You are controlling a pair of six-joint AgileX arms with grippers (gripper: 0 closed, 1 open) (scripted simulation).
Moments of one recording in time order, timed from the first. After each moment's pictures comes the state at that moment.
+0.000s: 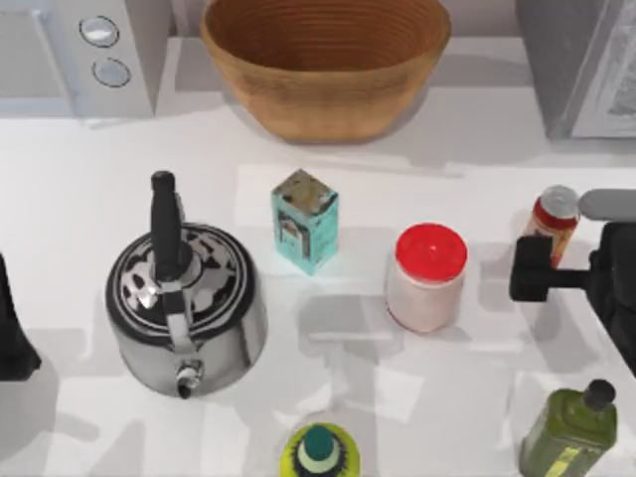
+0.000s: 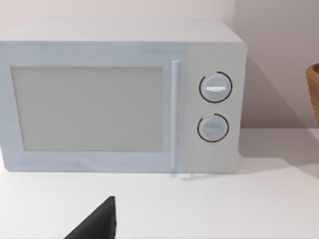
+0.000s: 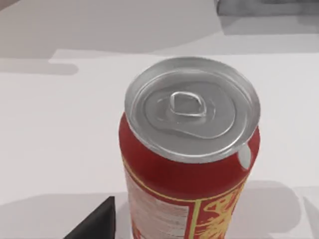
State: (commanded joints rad) left arm 0.00 0.00 0.00 0.00 0.00 0.00; right arm 0.41 1.58 0.38 0.66 0.41 0.24
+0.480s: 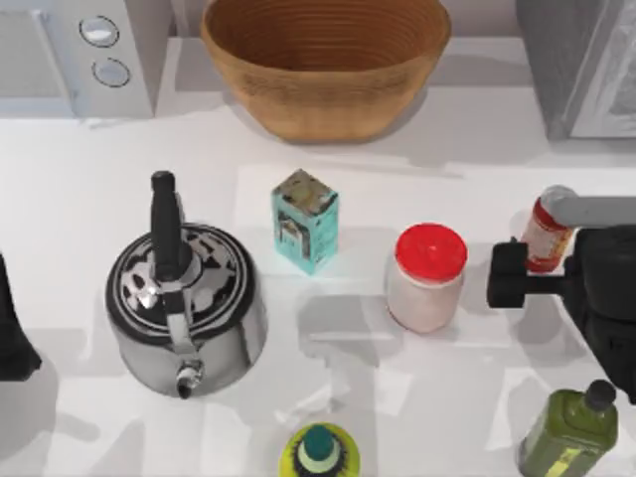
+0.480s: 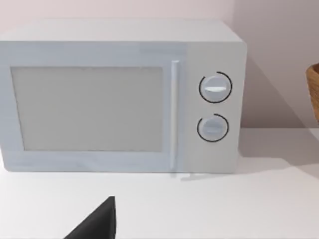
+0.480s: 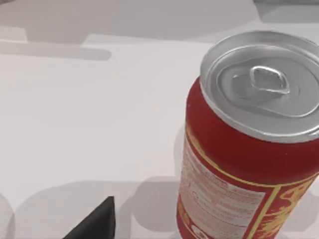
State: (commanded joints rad) left arm 0.00 0.00 0.00 0.00 0.00 0.00; right arm 0.46 1.66 0.40 0.71 0.42 0.26
